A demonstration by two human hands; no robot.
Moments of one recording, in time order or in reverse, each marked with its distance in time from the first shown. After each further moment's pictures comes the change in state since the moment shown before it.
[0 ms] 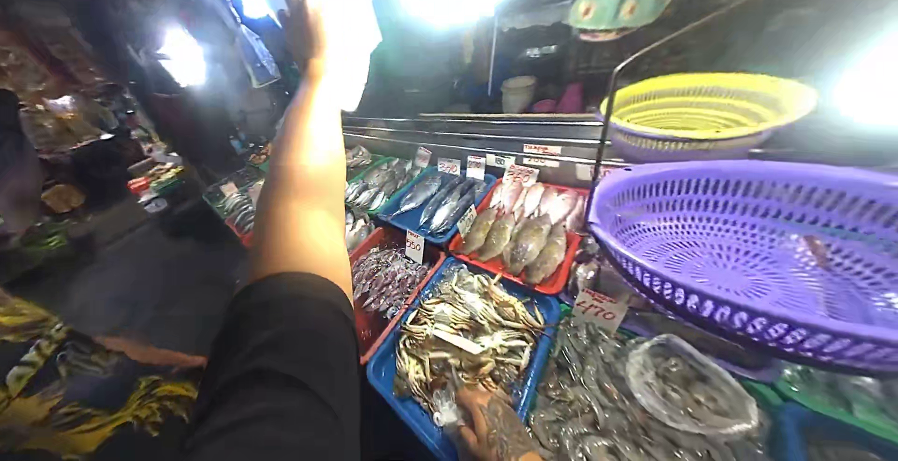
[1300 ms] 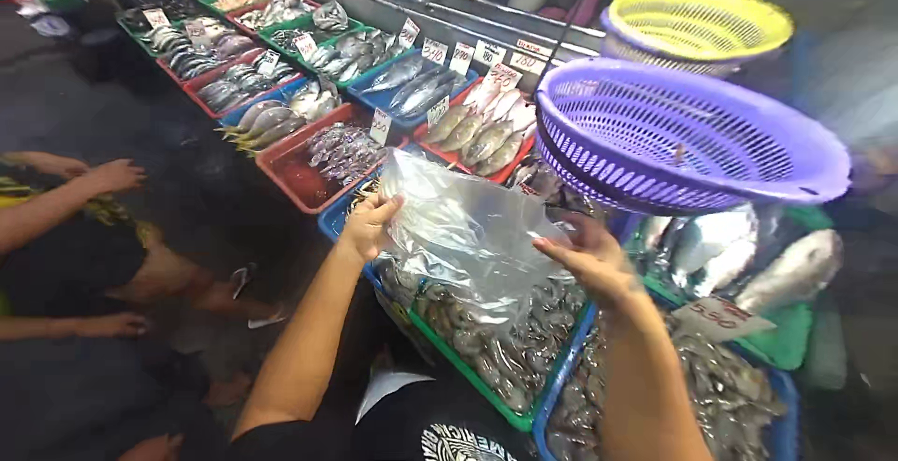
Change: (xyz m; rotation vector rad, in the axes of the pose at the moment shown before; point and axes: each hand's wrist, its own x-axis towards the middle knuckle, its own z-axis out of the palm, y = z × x) left_hand -0.556 0.027 -0.091 -1.590 -0.928 -1.139; right_hand -0.179 0.103 -0.158 0.612 0.636 0.235
